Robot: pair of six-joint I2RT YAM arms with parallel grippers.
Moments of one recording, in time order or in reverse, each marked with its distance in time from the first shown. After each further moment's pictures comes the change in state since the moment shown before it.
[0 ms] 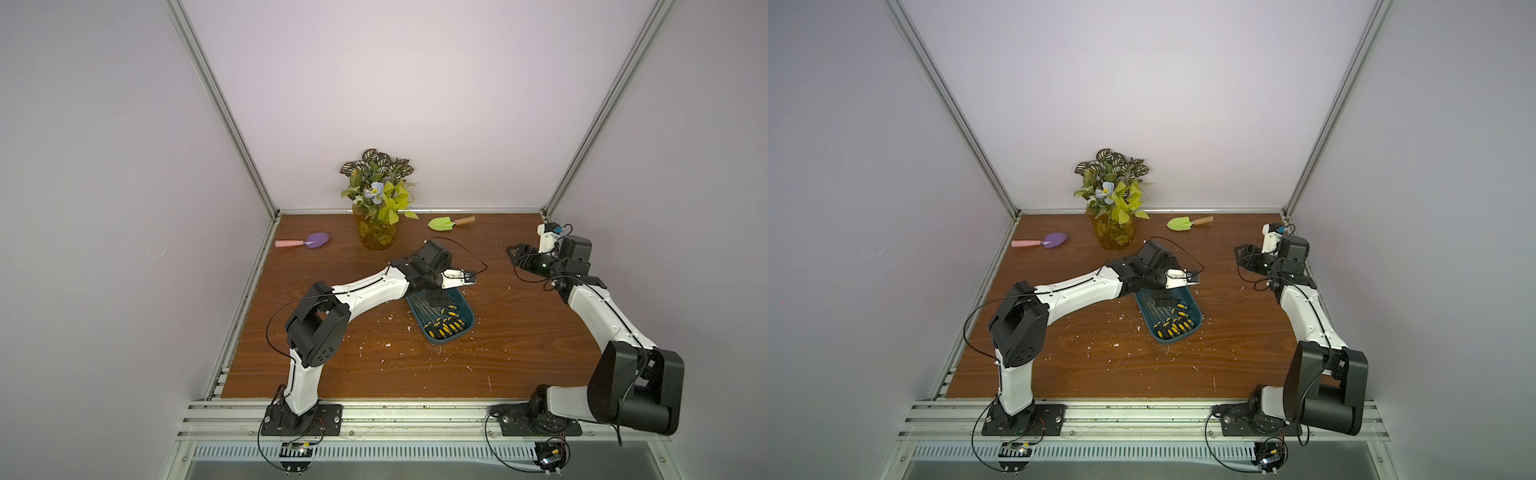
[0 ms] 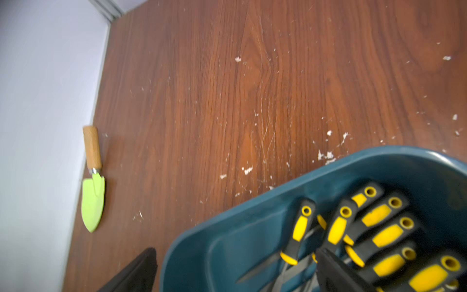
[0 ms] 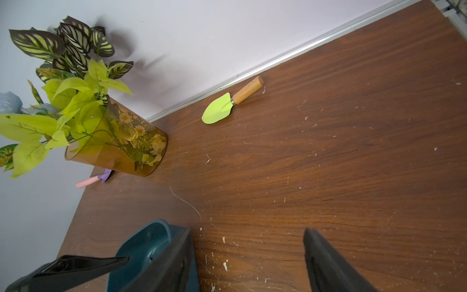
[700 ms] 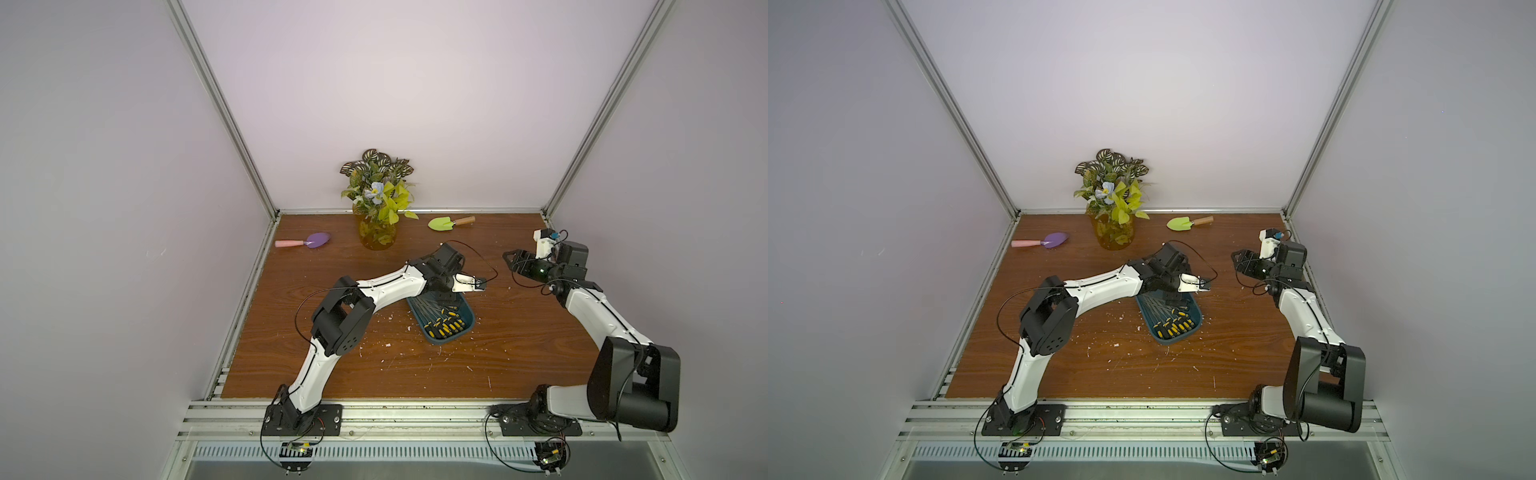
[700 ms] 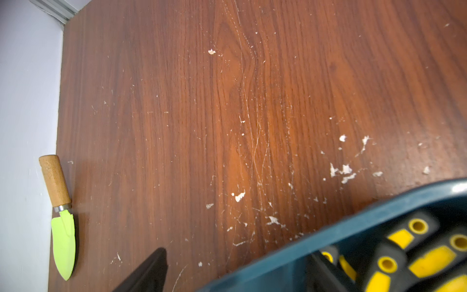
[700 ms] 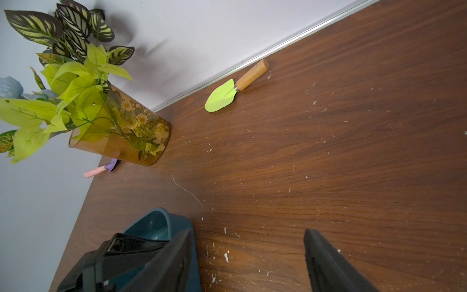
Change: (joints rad) left arm -0.020 0.200 0.189 -0.073 -0.002 0.064; right arm -0.009 0.014 -0.057 0.045 -0.051 0.003
